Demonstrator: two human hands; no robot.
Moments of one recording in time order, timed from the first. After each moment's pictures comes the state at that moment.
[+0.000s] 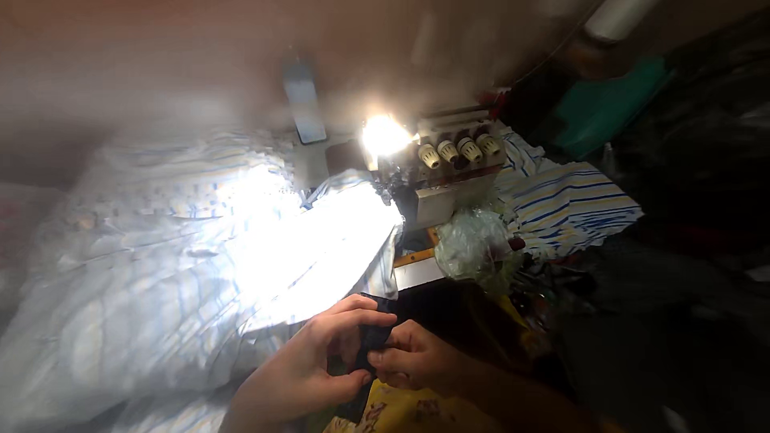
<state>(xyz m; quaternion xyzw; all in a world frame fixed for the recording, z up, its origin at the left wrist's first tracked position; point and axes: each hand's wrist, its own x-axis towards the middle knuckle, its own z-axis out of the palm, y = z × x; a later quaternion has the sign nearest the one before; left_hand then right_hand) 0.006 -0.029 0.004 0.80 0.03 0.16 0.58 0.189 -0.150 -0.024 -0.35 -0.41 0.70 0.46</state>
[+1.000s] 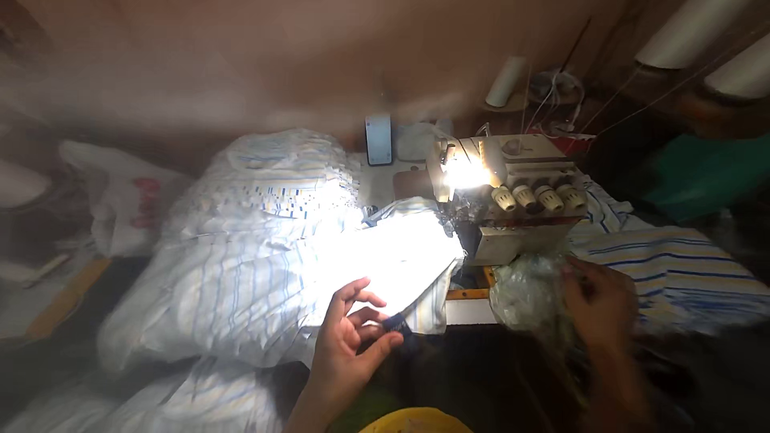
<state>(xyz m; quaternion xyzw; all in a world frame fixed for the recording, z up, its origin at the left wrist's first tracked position) 0.010 -0.058 0.002 0.65 0.27 0.50 0.50 0.356 -0.129 -0.053 -0.79 -0.44 -0.10 0.42</state>
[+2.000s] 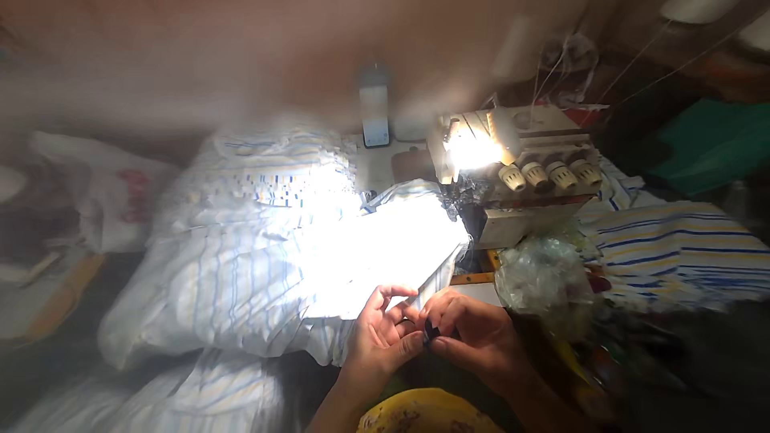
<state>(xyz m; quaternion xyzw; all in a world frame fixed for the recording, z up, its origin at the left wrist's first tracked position) 0.029 -0.064 -0.017 0.51 0.19 0.43 0.72 0.196 -0.106 -0.027 -0.28 -0.58 0.38 0.66</state>
